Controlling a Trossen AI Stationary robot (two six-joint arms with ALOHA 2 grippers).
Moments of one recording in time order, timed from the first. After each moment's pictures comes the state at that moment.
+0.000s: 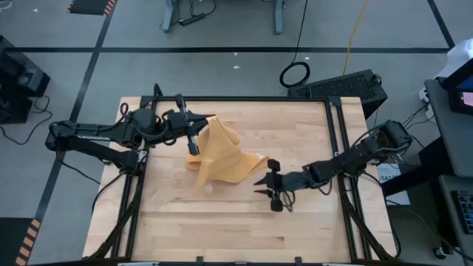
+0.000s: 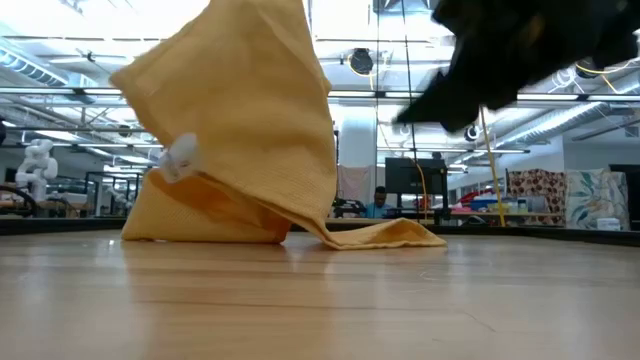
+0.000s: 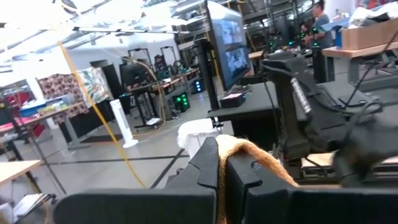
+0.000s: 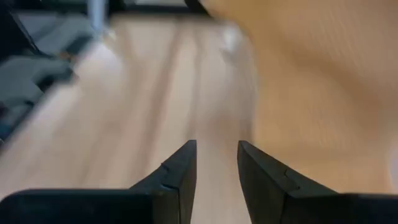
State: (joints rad) left arm -0.01 1.05 0.97 0.20 -0.28 0.30; right arm 0.38 1.49 0.63 0.43 0.28 0.16
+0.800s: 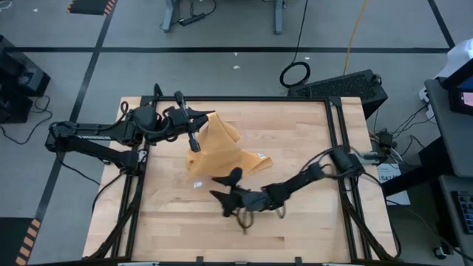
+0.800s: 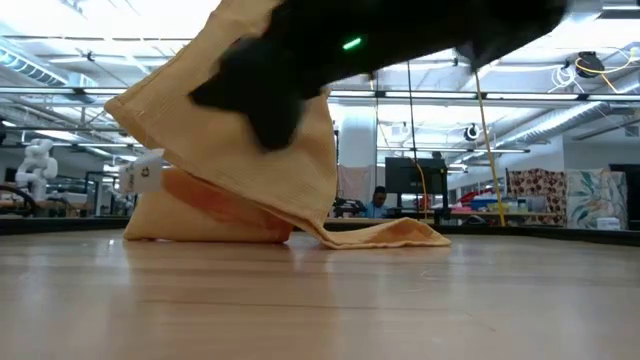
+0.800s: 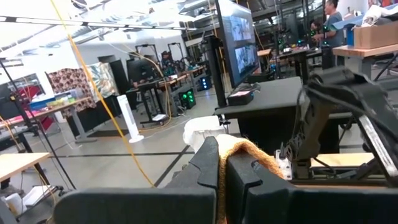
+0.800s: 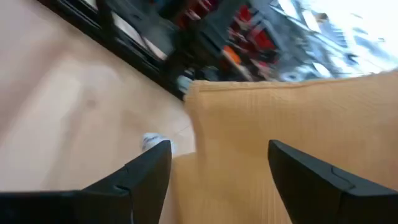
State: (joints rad) left arm 0.02 1.05 0.97 0.20 -0.28 0.28; right arm 0.37 2.19 1.30 0.75 0.78 -0.67
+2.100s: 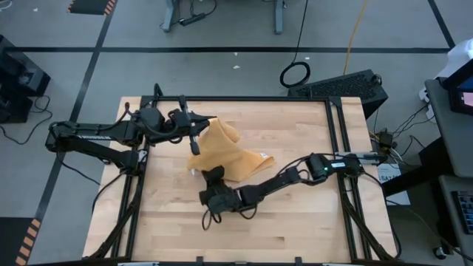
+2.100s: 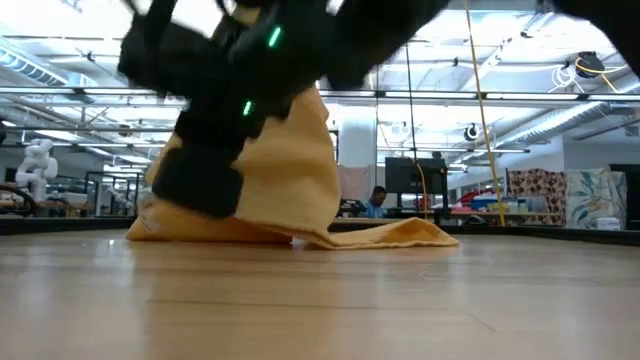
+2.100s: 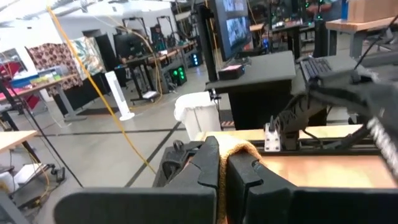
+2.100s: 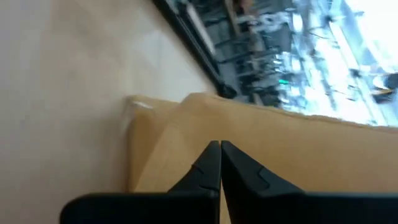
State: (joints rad) left arm 0.02 1.05 0.97 0.08 -0.27 0.23; right arm 0.33 2.42 1.76 0.18 1.05 -0.75
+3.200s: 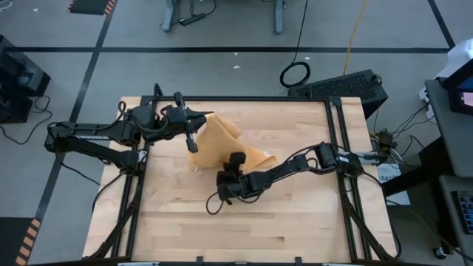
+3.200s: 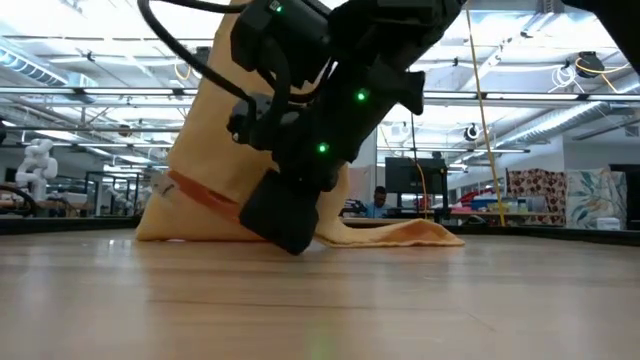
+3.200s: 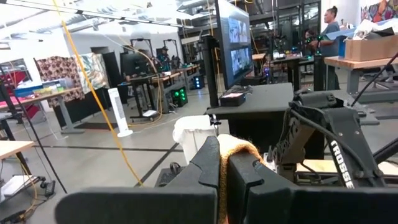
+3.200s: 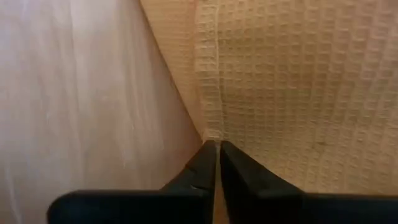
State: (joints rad) left arm 0.02 1.03 0.97 0.17 -0.26 0.20; right arm 0.23 2.28 1.54 -0.24 0.86 -0.01
